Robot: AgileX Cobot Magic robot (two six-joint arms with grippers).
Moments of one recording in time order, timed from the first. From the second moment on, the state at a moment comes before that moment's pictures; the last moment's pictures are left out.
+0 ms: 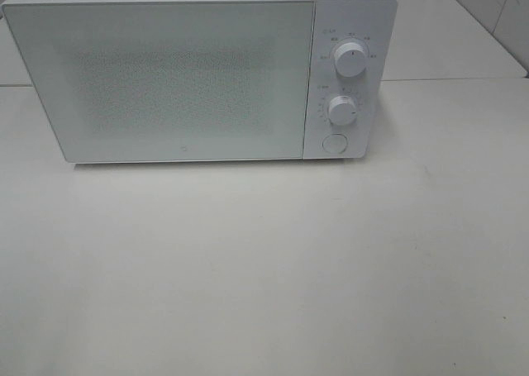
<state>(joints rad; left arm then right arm) 0.07 0.00 -0.51 -0.17 1.05 0.13 0.18 0.16 -0.53 -0.14 0.85 0.08</state>
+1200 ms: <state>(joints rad) 0.07 0.00 -0.51 -0.17 1.05 0.13 0.18 0.92 -0.52 -0.14 0.05 0.16</state>
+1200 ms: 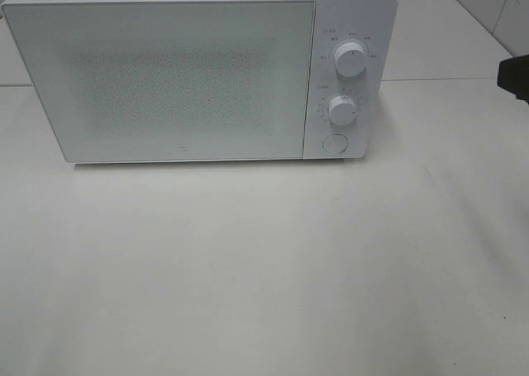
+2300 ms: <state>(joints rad) 0.07 0.00 -0.51 -0.17 1.05 0.13 0.32 1.47 -0.37 0.21 -0.77 -0.09</state>
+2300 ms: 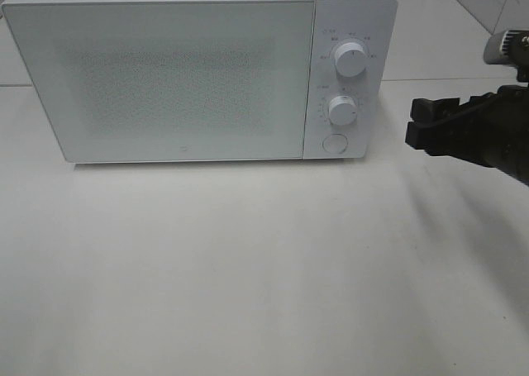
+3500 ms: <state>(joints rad) 0.07 0.00 -0.51 -0.17 1.05 0.13 0.87 1.66 -0.37 0.86 -1.11 -0.22</state>
